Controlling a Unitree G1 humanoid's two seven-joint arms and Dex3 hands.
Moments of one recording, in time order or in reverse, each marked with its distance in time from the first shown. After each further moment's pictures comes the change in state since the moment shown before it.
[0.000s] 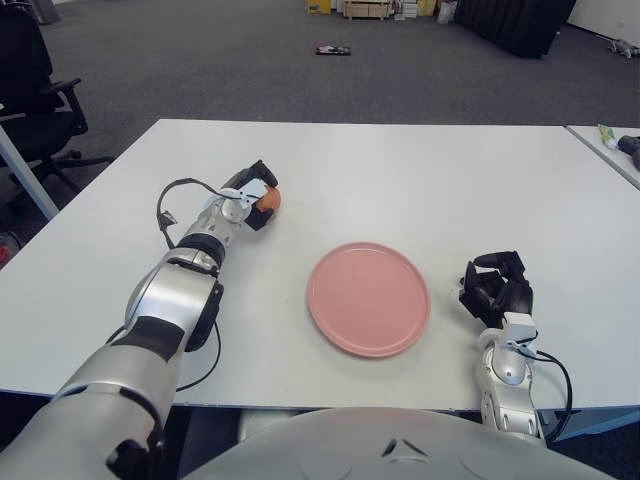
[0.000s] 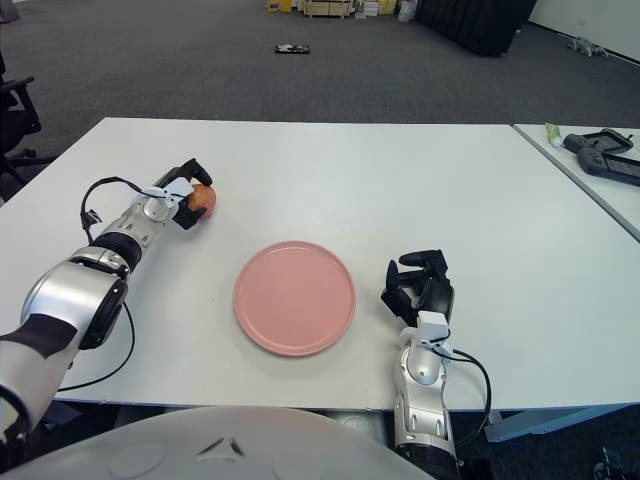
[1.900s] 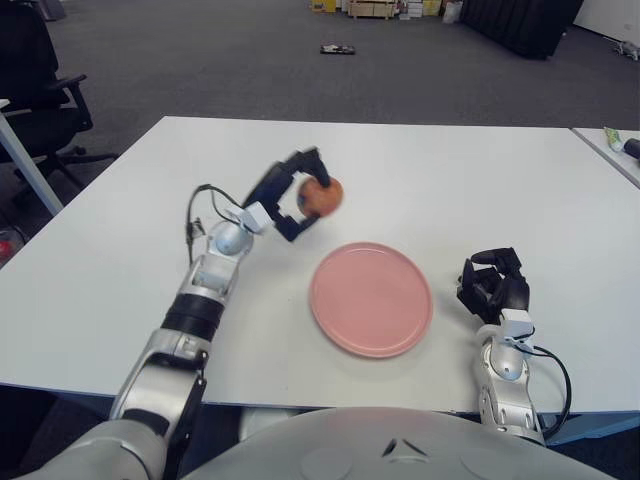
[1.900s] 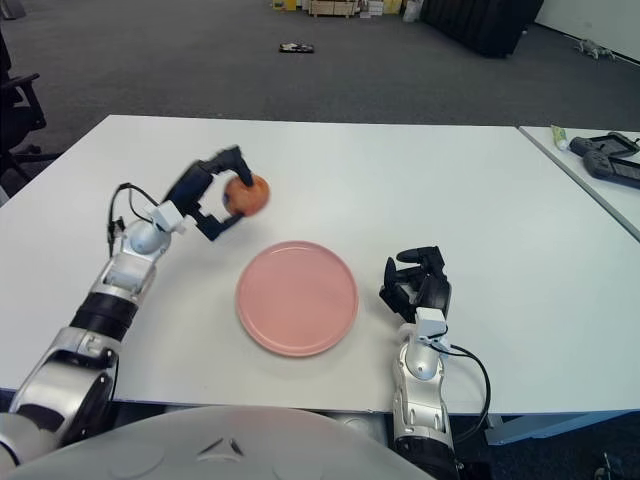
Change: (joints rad) left arm 0.518 -0.037 -0.040 -1.068 -0.220 -0.405 -0.340; right arm -0.037 -0.003 0.010 0.040 0.001 -0.033 0.018
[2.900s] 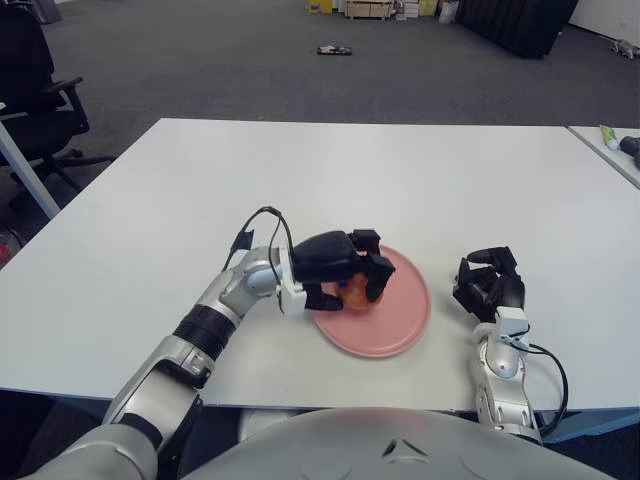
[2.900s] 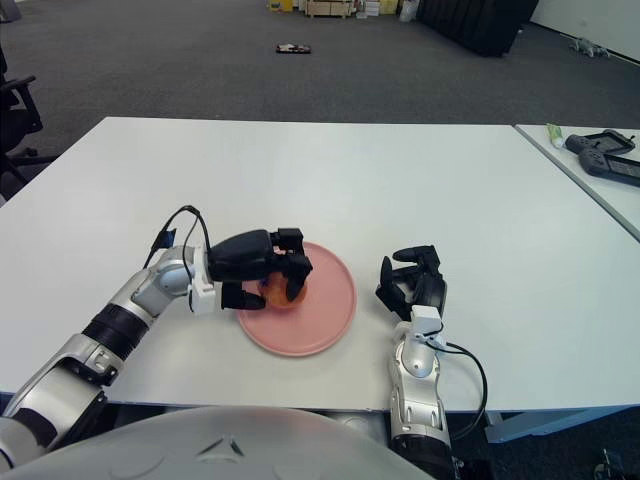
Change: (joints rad) left arm -0.026 0.044 -0.215 0.104 0.391 -0.407 -0.061; right arm 0.001 0.002 0.004 0.001 -0.010 0.015 -0.021
